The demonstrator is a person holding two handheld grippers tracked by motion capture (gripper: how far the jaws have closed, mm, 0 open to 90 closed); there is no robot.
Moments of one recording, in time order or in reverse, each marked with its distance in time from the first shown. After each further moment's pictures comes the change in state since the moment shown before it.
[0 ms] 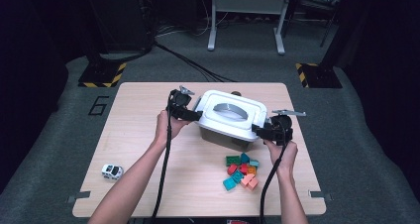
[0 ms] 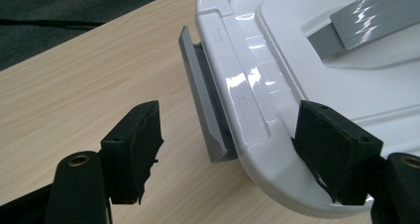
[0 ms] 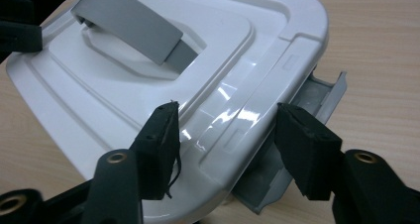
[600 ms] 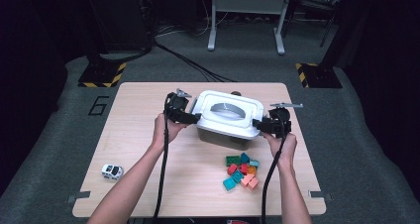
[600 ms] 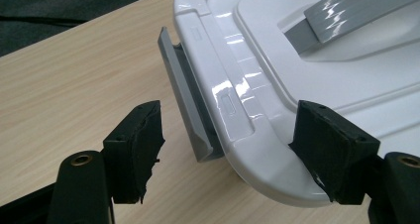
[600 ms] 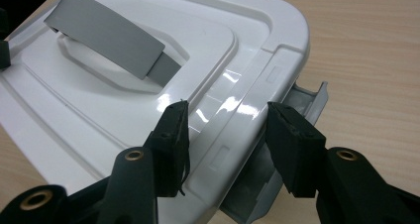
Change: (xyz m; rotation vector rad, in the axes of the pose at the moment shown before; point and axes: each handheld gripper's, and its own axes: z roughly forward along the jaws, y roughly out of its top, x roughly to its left) left arm 0.000 -0.011 -0.010 -0.007 -0.033 -0.019; right arm -0.005 0.019 0.013 0.032 -0.007 -0.041
